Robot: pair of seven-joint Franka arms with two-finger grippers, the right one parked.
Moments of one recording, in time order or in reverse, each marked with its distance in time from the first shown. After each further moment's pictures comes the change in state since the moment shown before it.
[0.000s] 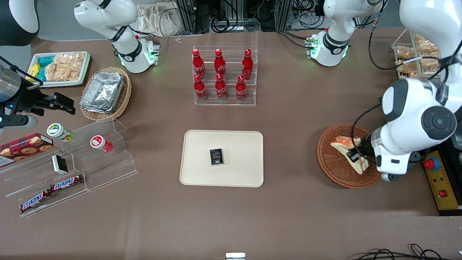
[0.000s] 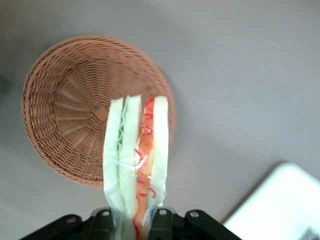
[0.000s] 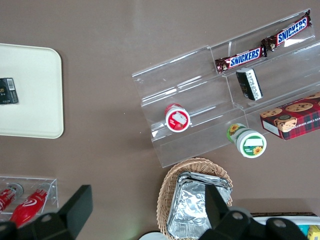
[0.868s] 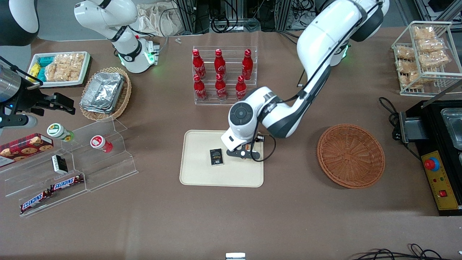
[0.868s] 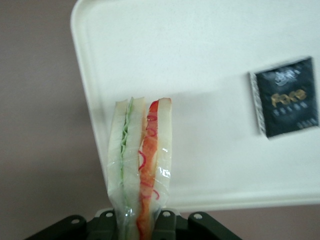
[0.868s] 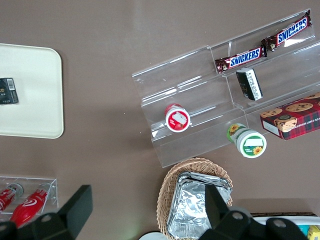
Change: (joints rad) arm -0.520 0.461 -0.024 0.168 0.184 0.218 0.072
